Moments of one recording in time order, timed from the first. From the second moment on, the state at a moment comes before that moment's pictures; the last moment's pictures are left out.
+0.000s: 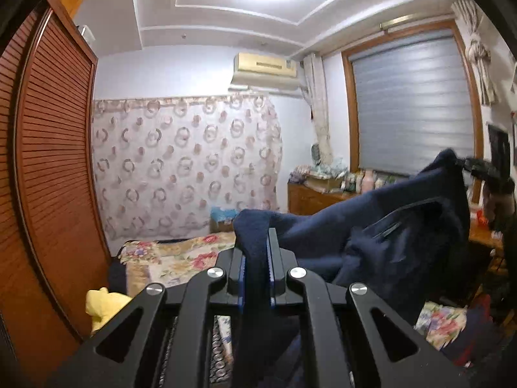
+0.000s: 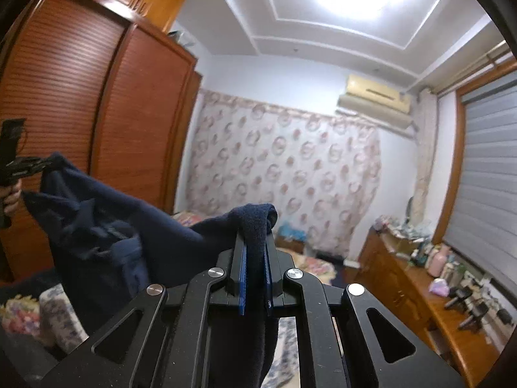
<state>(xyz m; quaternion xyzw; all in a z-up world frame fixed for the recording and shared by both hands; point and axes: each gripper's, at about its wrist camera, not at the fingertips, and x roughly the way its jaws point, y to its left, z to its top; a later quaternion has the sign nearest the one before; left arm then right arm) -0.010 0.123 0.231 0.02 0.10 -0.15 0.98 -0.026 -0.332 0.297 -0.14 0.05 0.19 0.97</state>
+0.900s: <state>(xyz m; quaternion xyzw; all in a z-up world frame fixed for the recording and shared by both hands) 0.016 0.104 0.208 0.03 0.10 -0.18 0.98 -0.039 -0.385 0.281 -0.16 0.07 0.14 0.97</state>
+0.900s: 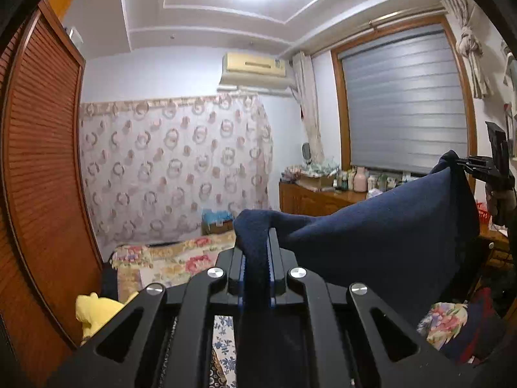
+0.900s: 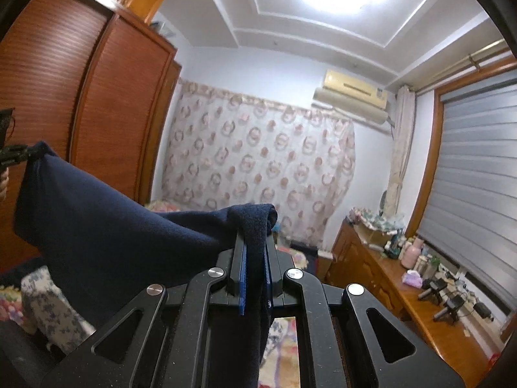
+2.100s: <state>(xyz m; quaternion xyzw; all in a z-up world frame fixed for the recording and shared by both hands) 0.299 0.044 -0.010 0.04 0.40 -0.15 0.90 0.342 -0.415 -0.031 -0.08 0.40 0.13 0.90</state>
